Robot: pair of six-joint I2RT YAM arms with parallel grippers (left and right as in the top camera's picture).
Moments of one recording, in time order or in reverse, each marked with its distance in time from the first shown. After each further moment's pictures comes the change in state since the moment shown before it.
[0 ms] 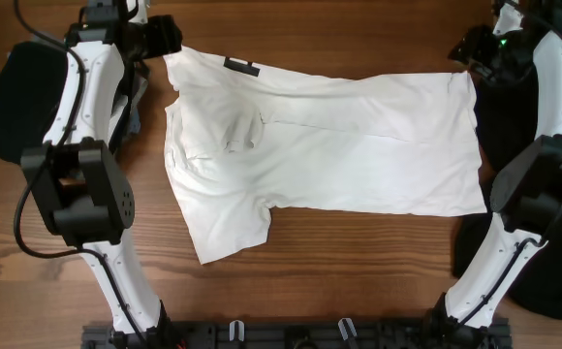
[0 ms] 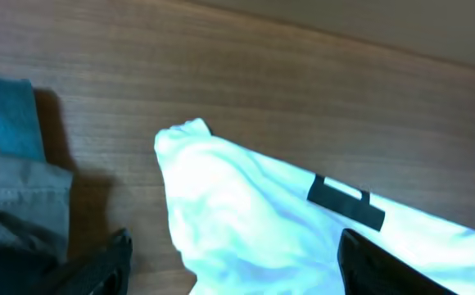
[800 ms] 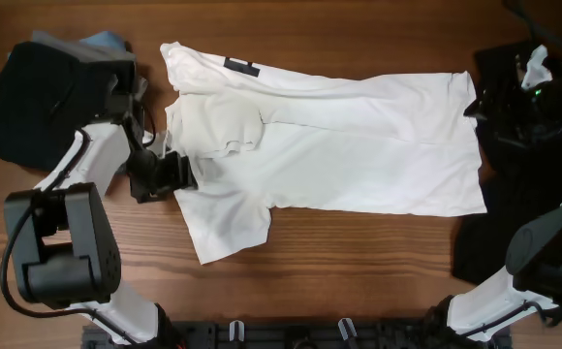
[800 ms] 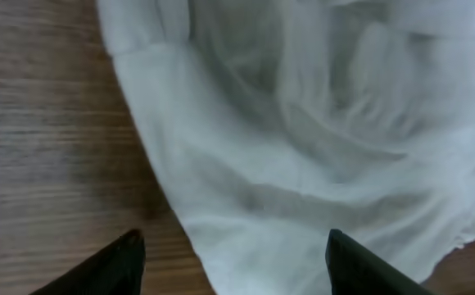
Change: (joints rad) left arm 0.028 -0.338 -0.805 -0.282 0.060 0.052; right arm -0.091 -0.375 -0.349 -0.296 -0.001 -0.077
